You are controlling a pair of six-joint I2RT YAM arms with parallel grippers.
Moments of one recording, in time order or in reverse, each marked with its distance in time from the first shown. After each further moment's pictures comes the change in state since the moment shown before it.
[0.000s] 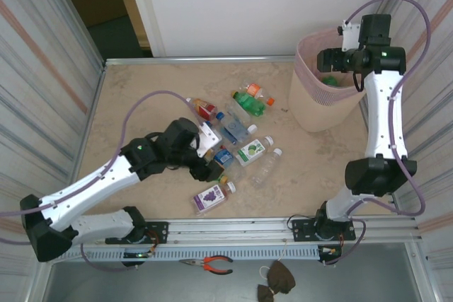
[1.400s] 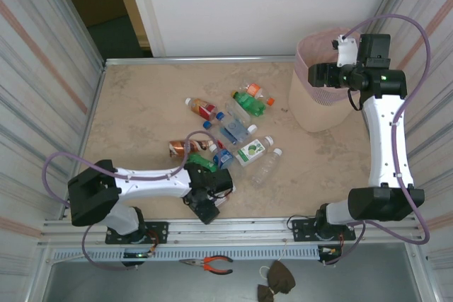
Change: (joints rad) left arm -0.302 0.389 -0.190 -0.144 -0.168 -0.331; right arm 0.024 -0.206 -0.257 0.084 -0.118 0.033
